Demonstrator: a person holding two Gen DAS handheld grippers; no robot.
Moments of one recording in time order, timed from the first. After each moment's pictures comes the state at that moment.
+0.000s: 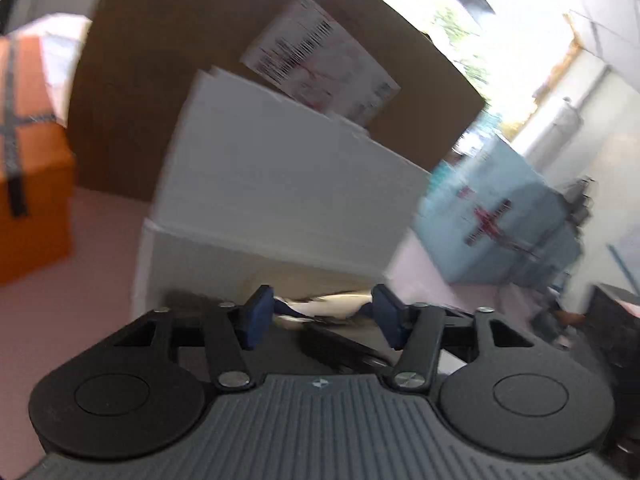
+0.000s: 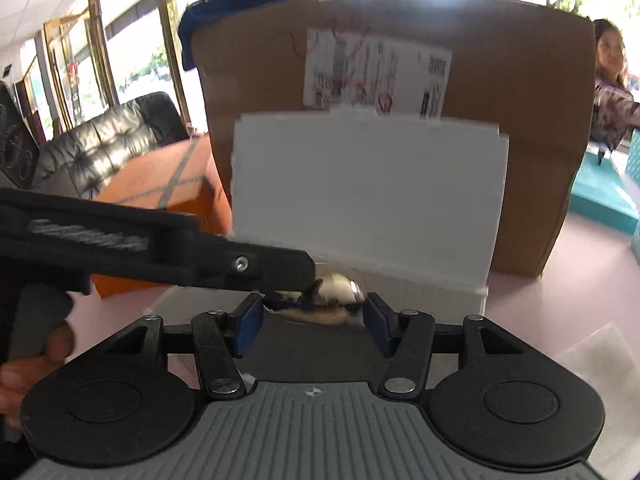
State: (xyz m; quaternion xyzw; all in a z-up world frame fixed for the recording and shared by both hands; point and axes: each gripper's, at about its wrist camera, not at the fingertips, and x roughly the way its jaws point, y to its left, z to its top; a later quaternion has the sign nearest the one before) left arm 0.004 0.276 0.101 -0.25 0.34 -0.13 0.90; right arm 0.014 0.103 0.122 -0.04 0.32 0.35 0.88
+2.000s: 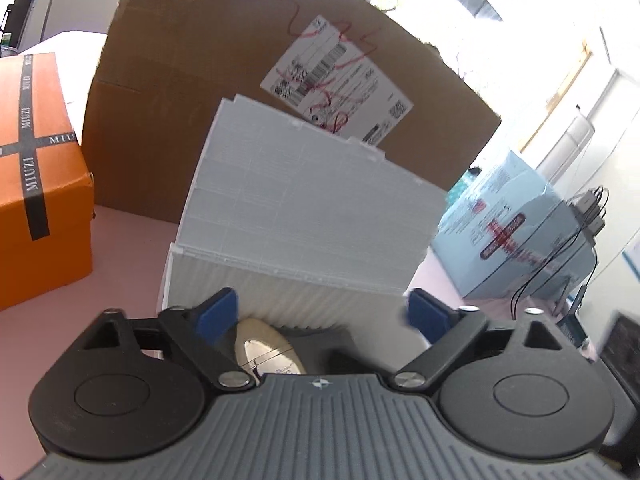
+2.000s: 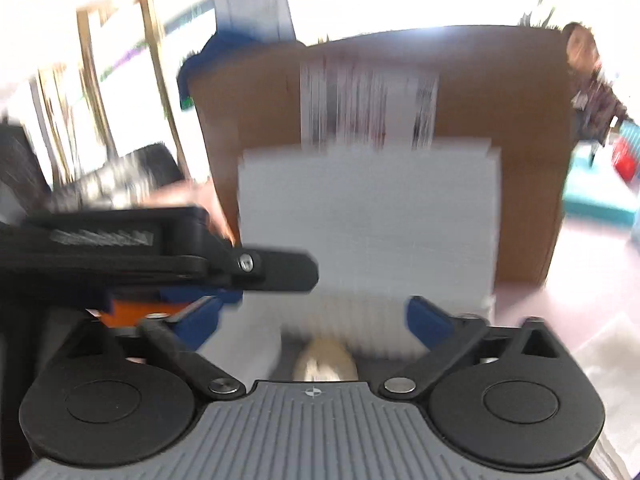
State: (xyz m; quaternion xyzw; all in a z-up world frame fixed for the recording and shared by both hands) left arm -0.010 0.293 0.116 -0.26 0.30 -0.08 0.92; right arm -0.002 0.088 0.144 0.04 0.23 0.34 0.91
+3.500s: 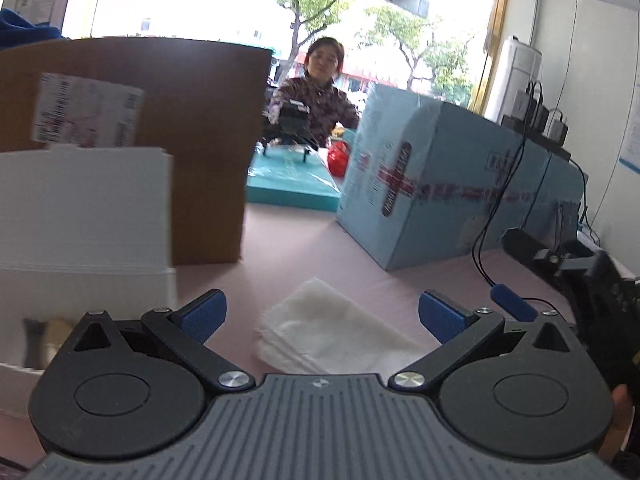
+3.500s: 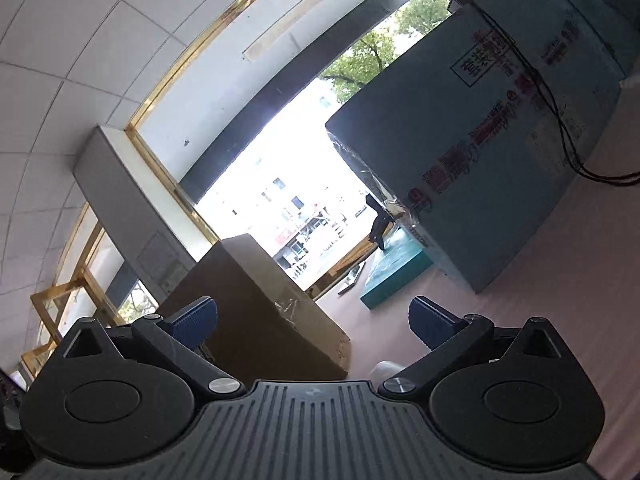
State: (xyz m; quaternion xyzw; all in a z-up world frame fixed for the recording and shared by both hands) left arm 0.000 0.024 0.126 -0.09 0.25 -0.10 0.96; right arm -0.007 -0.269 0.088 0.36 0.09 0.22 0.90
